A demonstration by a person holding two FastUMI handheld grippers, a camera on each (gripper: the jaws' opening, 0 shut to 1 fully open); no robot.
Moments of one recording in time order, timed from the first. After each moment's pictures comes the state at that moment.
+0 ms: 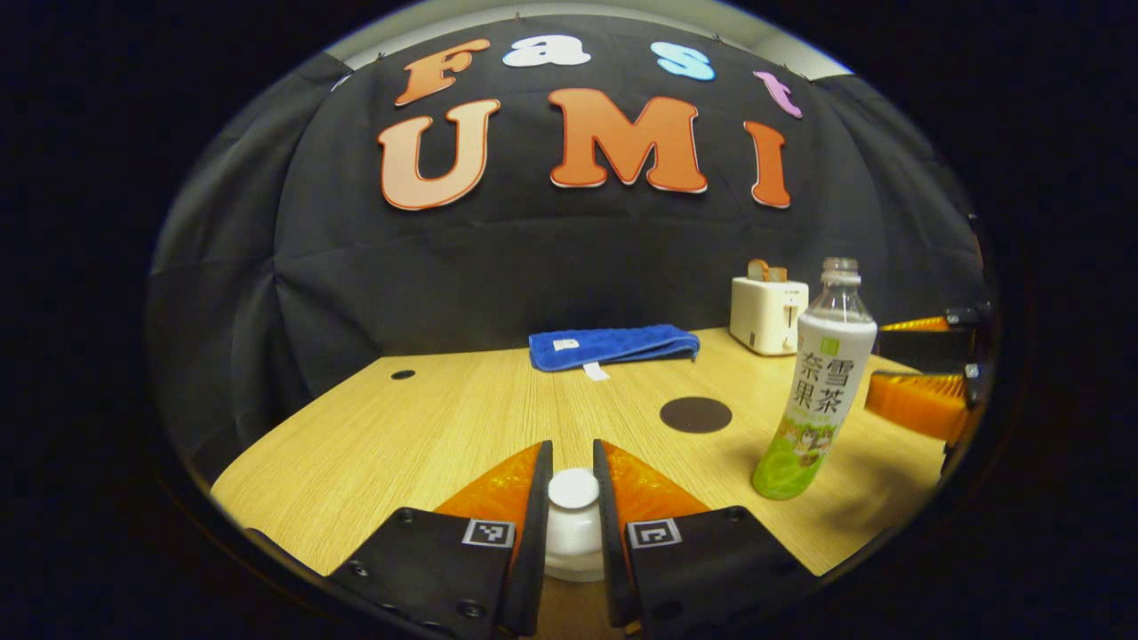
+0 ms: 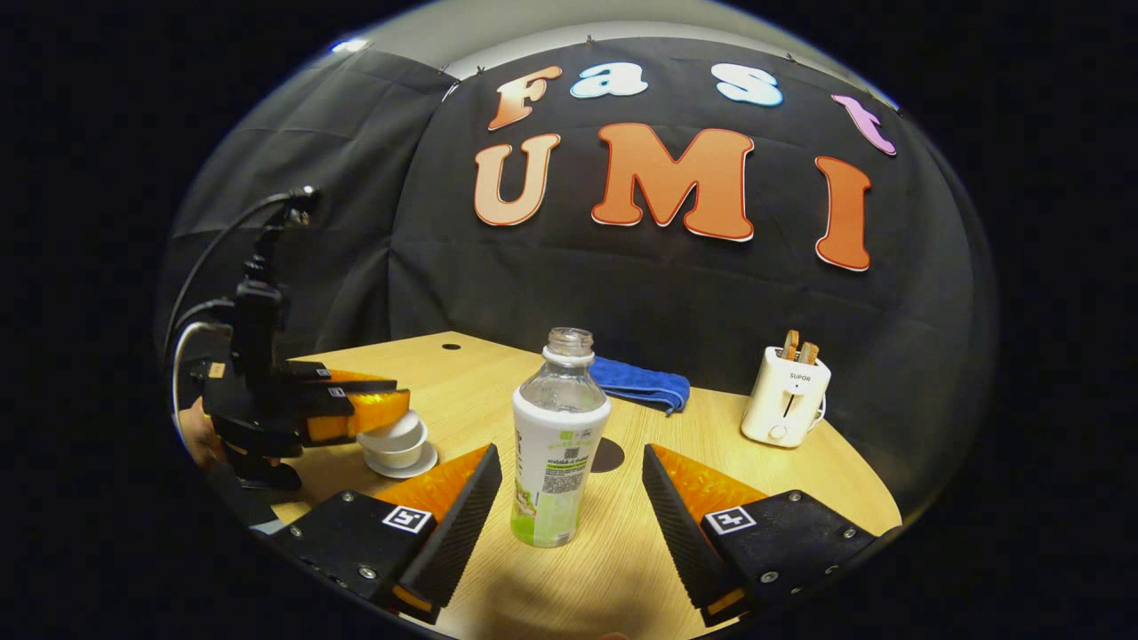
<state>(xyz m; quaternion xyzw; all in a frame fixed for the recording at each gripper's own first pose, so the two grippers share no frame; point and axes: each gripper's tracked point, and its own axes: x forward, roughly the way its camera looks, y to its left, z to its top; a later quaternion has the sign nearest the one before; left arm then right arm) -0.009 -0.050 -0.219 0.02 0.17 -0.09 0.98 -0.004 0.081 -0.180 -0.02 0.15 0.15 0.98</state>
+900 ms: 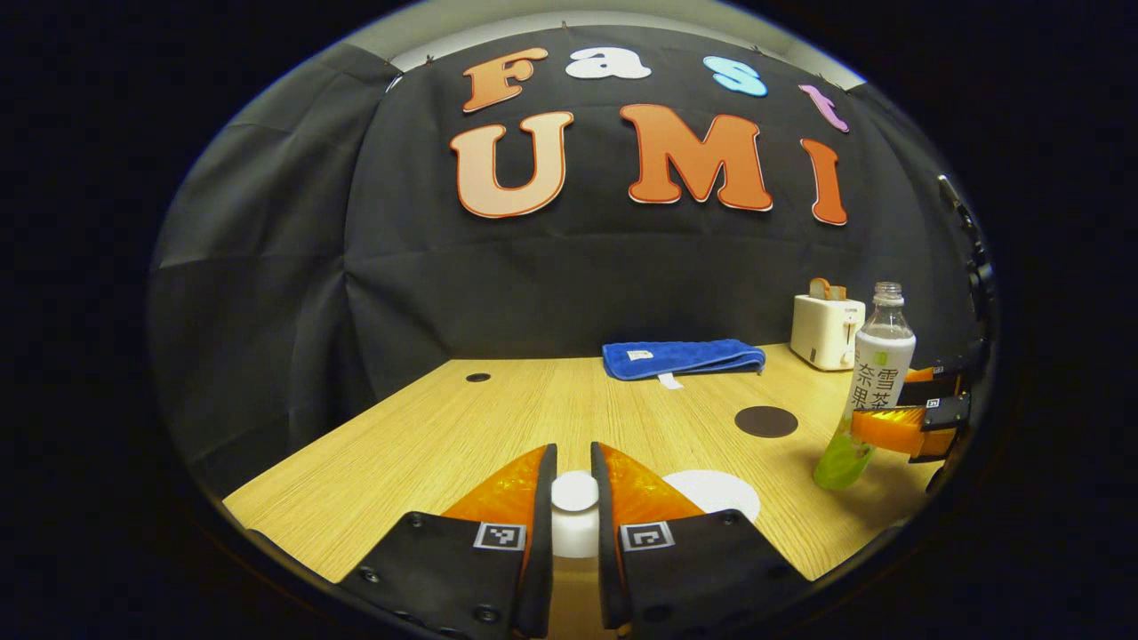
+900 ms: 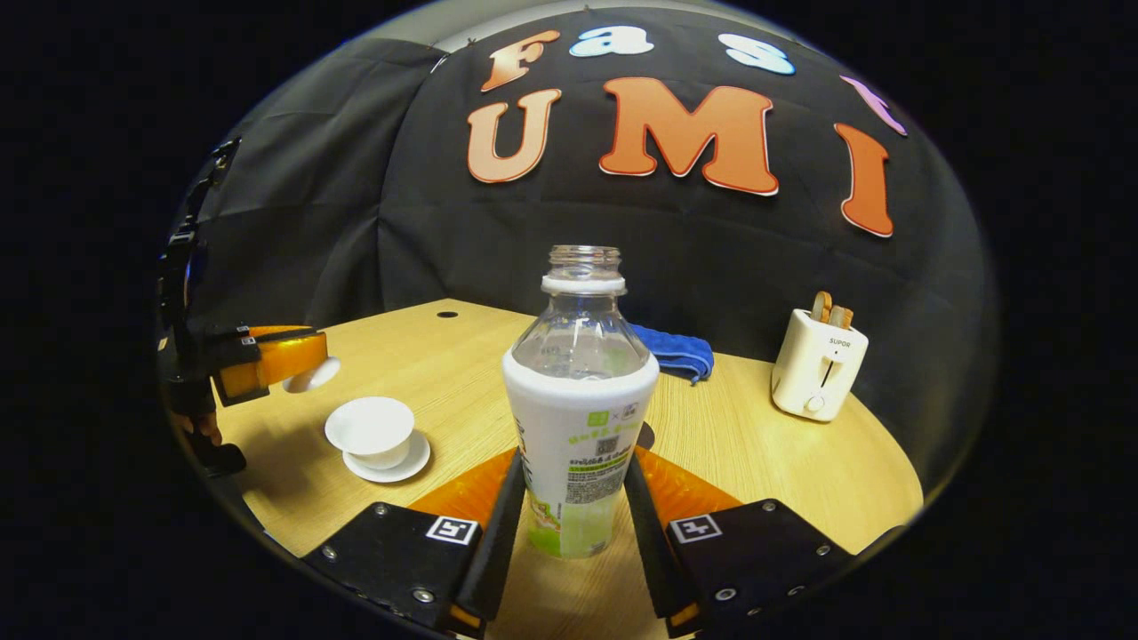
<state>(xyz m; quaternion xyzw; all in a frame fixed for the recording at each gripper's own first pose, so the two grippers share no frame) -0.022 0.036 -0.215 0.02 0.17 0.00 0.99 0.030 0.117 -0.216 -0.04 0.20 0.15 0.97</state>
